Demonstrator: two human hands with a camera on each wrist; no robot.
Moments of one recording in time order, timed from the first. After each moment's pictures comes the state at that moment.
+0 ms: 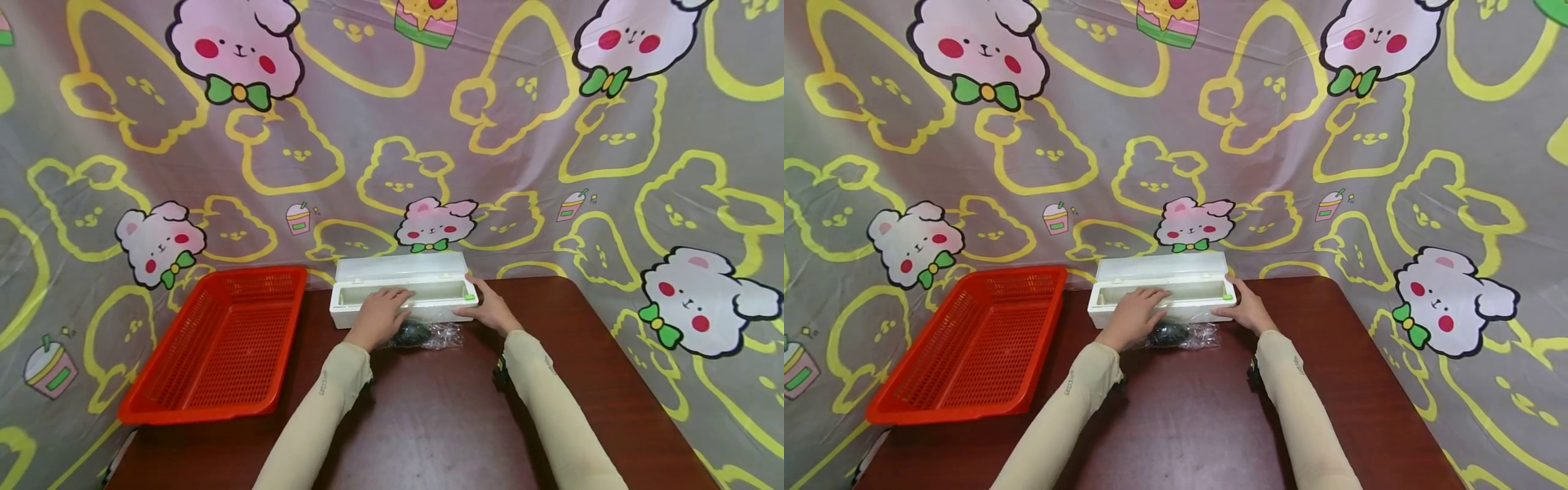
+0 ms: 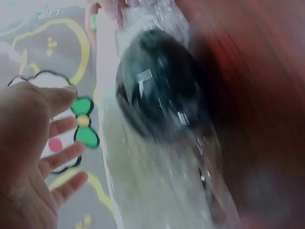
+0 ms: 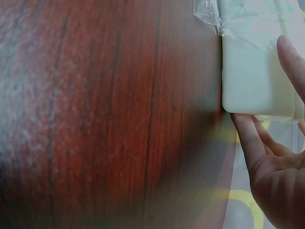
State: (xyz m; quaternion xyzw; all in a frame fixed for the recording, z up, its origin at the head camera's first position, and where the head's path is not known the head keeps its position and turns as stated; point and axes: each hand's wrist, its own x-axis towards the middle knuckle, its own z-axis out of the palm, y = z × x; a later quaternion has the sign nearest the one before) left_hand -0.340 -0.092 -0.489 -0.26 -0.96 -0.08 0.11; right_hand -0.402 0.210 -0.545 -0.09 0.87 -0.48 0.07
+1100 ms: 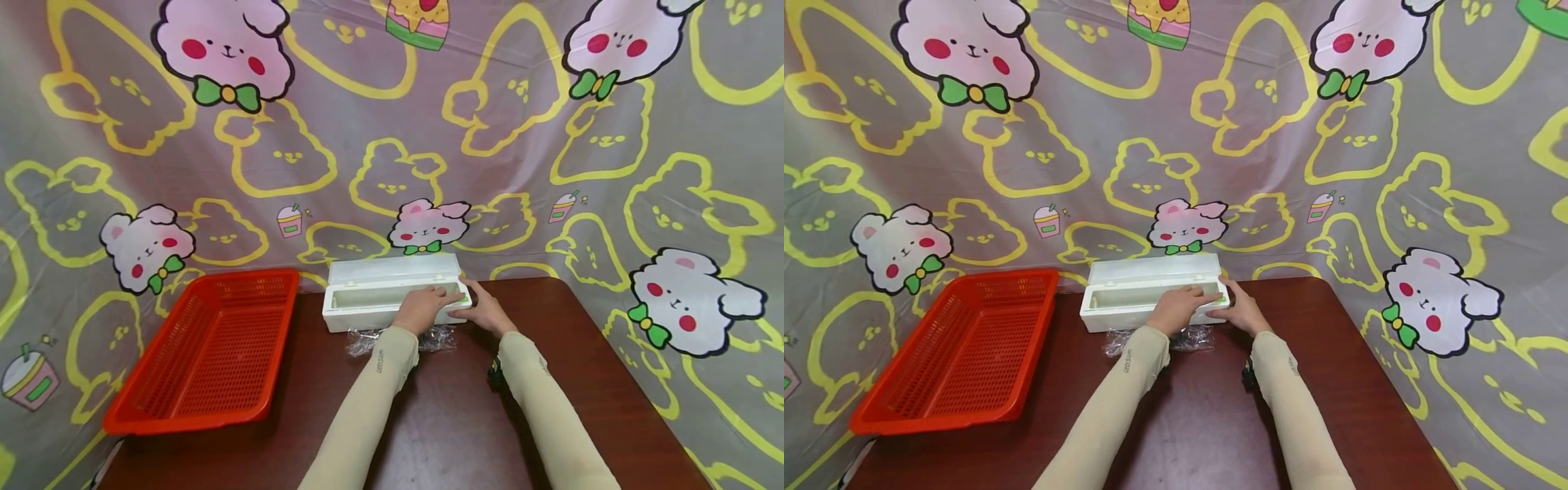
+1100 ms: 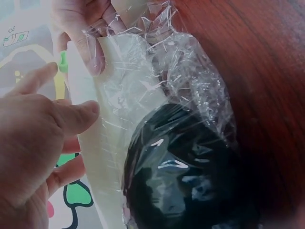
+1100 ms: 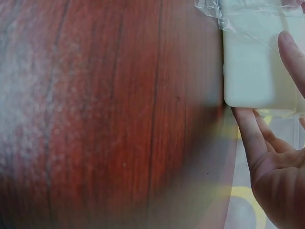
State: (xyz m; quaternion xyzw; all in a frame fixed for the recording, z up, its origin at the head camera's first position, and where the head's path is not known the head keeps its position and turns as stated) left_hand -0.372 0.006 -0.494 -0.33 -0.93 0.07 0.12; right_hand -0.403 0.213 -0.547 -0.09 0.88 -0.46 0.06
